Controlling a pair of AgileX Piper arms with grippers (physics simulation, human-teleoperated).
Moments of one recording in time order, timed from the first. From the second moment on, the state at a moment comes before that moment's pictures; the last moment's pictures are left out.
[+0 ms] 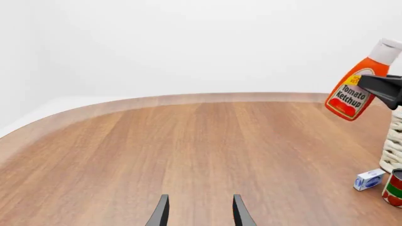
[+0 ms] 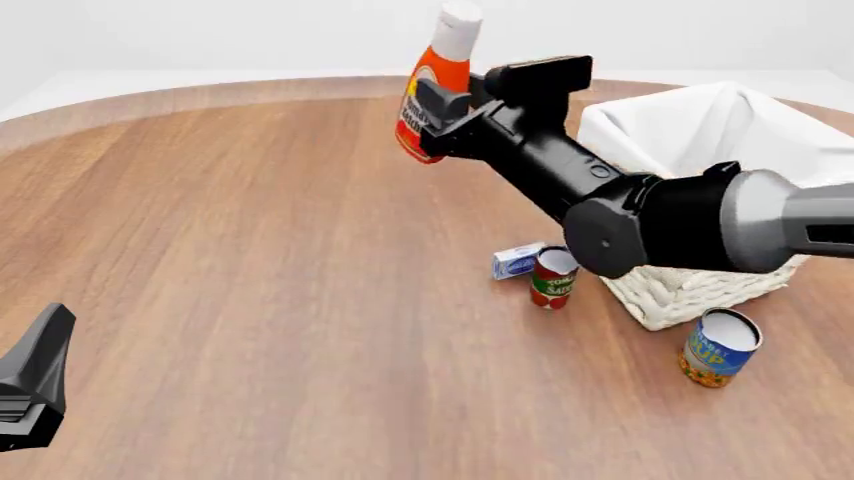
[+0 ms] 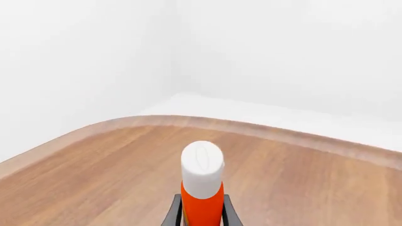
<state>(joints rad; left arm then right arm) 0.00 0.00 0.00 0.00 0.00 0.60 1.67 -0.96 -0.73 0.10</state>
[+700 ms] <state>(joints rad) 0.00 0.00 0.00 0.00 0.00 0.19 1.38 -0.68 -0.93 0.00</state>
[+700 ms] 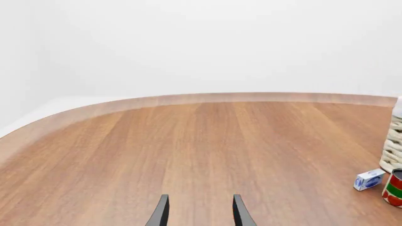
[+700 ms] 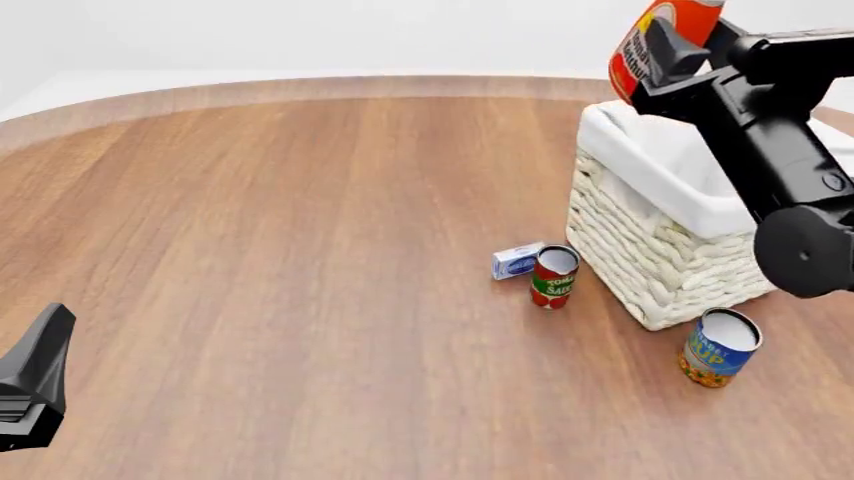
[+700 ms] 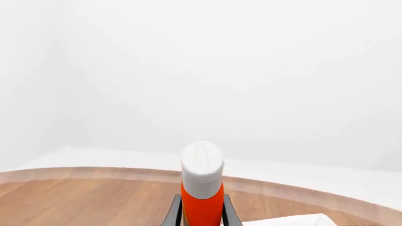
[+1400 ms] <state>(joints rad) 0.00 0.00 0.00 0.00 0.00 -0.05 1.42 -0.69 -0.84 -0.08</state>
